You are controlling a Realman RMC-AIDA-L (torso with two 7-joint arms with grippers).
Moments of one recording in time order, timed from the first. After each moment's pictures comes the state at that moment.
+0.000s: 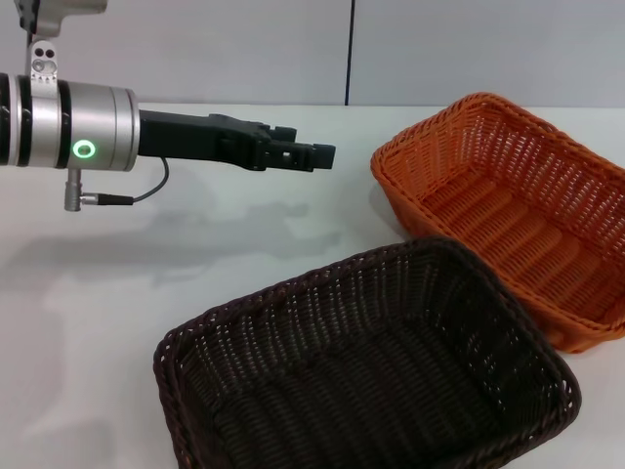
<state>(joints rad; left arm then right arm) -0.76 -2.02 -2.29 -0.78 2.00 -1.41 1.16 0.73 1.73 -0.46 -0.75 -2.73 -1.66 2.56</state>
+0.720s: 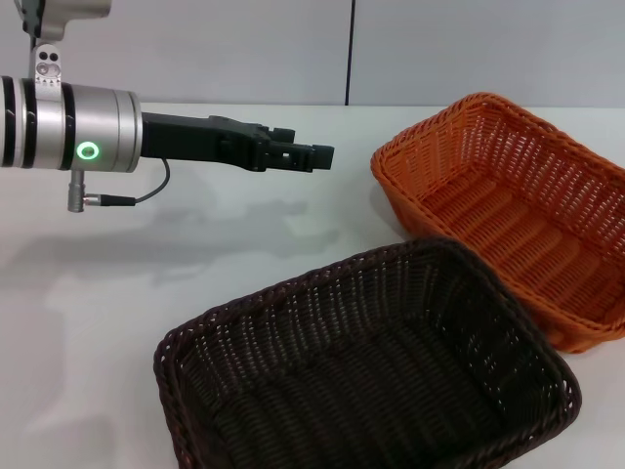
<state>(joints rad) -0.77 -2.01 -2.29 -0.74 2.00 -1.38 1.18 0.75 1.76 -0.51 -0.68 -2.73 -1.60 2.52</state>
